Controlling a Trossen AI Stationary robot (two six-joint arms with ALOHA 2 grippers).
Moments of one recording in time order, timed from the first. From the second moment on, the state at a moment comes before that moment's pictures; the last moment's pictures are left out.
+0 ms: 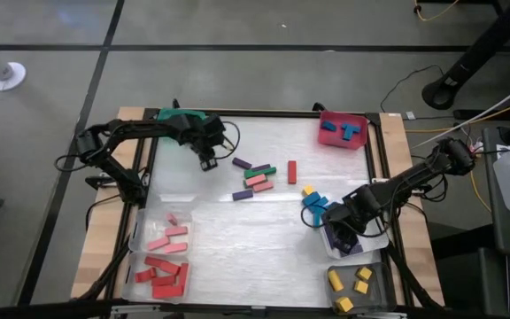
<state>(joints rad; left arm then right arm) 0.51 1.56 1.01 -0.78 -0.13 0.14 0.46 1.35 0.96 -1.10 -0.37 1.10</state>
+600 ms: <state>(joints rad) 0.74 1.56 1.22 -0.95 -0.34 0.30 0.23 1.35 1.14 -1.07 0.24 1.07</state>
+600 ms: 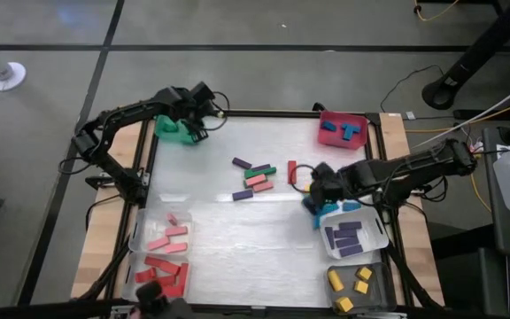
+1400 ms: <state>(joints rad) 0.86 1.55 1.11 -0.94 -0.34 0.16 -0.16 1.75 1.13 -0.71 0.13 1.09</state>
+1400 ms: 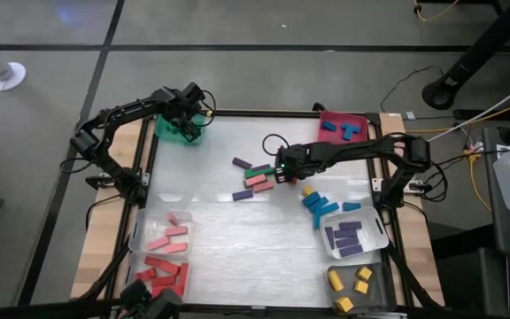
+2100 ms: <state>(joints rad) 0.85 1.55 1.10 -0.94 -0.17 0.15 -0.16 1.87 1.15 -0.72 0.10 1.11</state>
